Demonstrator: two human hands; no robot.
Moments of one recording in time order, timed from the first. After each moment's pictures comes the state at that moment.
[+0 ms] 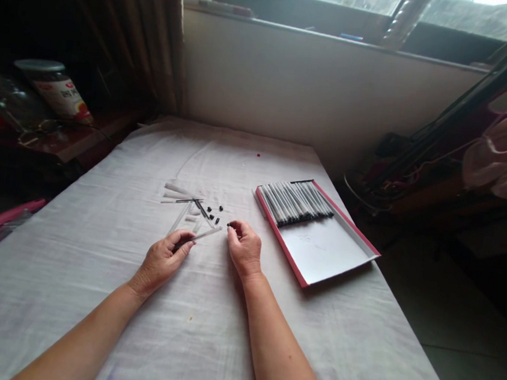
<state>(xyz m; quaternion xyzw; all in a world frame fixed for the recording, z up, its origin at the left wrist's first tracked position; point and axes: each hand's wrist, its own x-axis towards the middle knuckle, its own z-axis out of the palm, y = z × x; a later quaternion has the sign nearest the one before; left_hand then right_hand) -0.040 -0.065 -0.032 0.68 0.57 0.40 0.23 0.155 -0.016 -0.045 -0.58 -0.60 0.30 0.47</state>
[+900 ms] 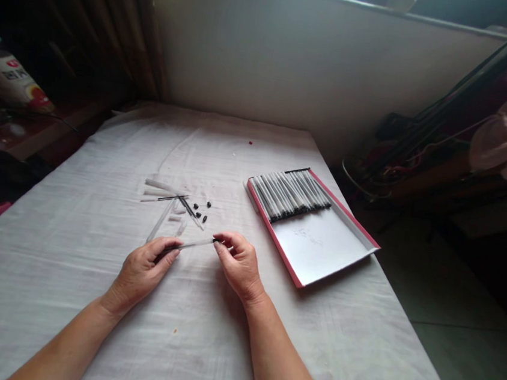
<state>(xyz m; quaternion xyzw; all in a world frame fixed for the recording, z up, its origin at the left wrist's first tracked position) -0.042 -0.066 -0.037 0.74 0.54 0.36 0.17 0.172 -0.043 -0.032 -0.49 -0.56 0.43 0.52</state>
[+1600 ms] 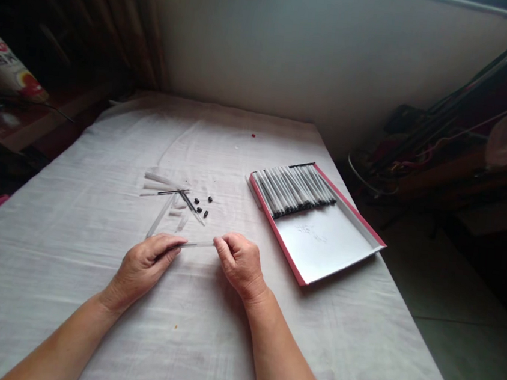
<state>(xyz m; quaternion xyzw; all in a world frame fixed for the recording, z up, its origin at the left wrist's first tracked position) -0.043 -0.066 -0.033 0.77 0.49 0.38 0.17 0.178 -0.044 -0.028 -0.51 -0.69 0.30 0.40</state>
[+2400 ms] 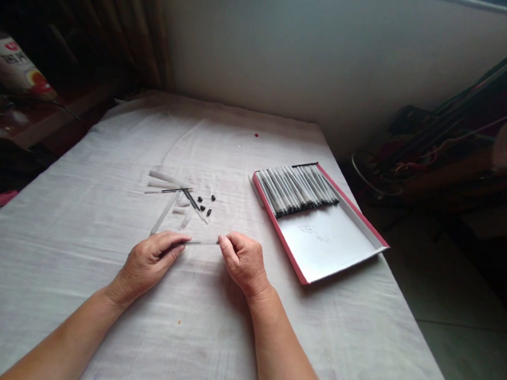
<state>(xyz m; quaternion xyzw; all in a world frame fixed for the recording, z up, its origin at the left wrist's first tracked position) -0.041 -0.067 -0.032 0.76 0.50 0.37 0.17 0.180 -0.045 -0.027 -0.52 -0.69 0.32 0.38</state>
